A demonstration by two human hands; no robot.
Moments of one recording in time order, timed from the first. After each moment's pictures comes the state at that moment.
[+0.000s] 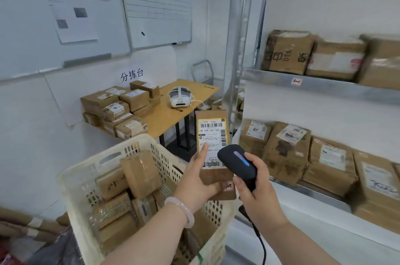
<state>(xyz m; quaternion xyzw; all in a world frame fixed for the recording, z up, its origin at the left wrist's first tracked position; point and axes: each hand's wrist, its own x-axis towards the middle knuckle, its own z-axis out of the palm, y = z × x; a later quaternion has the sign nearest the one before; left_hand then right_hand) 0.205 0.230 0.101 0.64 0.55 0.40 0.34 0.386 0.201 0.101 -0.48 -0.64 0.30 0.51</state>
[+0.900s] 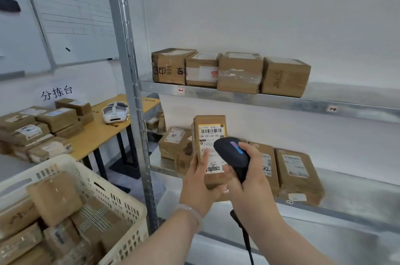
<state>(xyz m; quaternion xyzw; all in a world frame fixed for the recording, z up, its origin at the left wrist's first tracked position) 0.489 0.195 0.103 0.73 0.48 0.40 0.27 0.599 0.096 0.188 -0.56 -0.58 0.17 0.57</state>
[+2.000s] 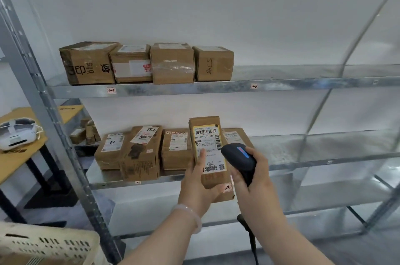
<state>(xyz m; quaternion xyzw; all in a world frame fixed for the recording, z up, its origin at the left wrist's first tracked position) 0.555 0.165 0.095 0.77 0.33 0.32 0.44 0.631 0.029 0.165 -0.71 -0.40 0.08 0.58</state>
